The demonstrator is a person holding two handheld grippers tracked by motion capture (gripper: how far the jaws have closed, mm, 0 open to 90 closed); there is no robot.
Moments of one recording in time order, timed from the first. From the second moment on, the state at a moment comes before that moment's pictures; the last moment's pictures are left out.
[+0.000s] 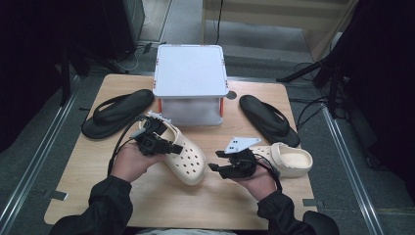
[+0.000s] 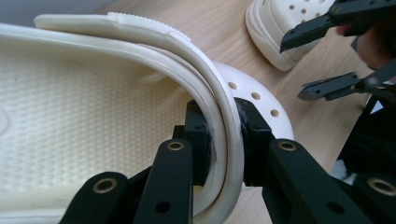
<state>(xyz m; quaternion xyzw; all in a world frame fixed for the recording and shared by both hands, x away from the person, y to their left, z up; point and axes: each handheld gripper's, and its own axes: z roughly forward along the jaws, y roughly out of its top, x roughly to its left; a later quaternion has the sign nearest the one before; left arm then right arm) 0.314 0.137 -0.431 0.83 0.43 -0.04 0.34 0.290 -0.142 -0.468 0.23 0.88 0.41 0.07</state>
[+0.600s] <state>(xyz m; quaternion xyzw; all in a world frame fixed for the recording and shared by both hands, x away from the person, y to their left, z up) 0.332 0.134 -0.458 0.84 0.45 -0.05 0.30 0.281 -0.147 -0.474 0.25 0.88 0.41 0.08</state>
